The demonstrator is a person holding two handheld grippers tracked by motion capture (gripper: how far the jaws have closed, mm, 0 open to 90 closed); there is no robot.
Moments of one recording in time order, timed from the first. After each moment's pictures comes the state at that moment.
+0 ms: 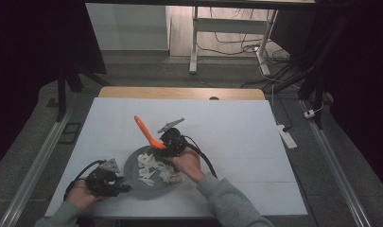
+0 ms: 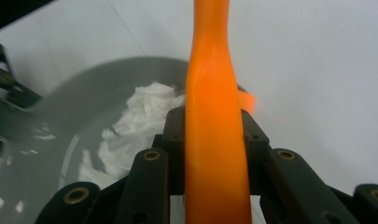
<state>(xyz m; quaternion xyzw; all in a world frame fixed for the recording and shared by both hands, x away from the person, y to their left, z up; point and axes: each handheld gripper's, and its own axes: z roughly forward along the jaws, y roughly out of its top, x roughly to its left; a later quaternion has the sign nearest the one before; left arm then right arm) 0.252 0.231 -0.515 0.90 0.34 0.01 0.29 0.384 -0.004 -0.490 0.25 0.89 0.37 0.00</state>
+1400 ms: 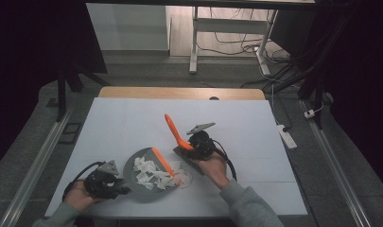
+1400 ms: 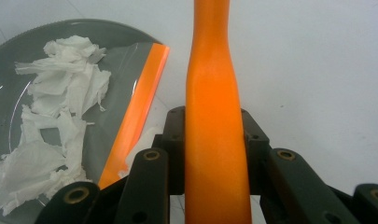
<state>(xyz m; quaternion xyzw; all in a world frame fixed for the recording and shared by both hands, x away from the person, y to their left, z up) 0.247 0.233 -0.514 0.90 0.33 0.01 0.28 0.375 -0.090 -0.482 0.31 0.88 0.36 0.06</state>
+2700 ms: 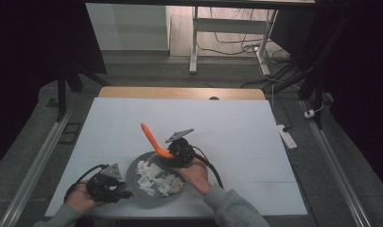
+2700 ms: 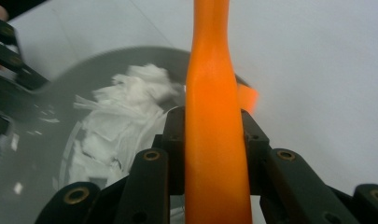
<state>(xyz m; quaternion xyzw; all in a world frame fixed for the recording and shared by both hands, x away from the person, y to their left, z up) 0.240 0.224 -0.511 0.91 0.30 0.00 0.28 0.352 -0.031 -0.492 0.26 0.89 0.38 0.01</state>
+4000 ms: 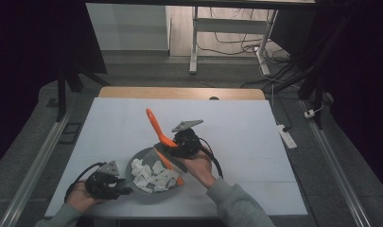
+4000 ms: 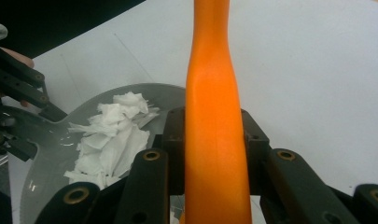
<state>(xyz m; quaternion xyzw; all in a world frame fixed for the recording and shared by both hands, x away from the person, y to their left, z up) 0.245 0.230 -0.515 0.89 0.33 0.01 0.31 0.363 -0.049 -0.457 0.27 0.86 0.42 0.04</state>
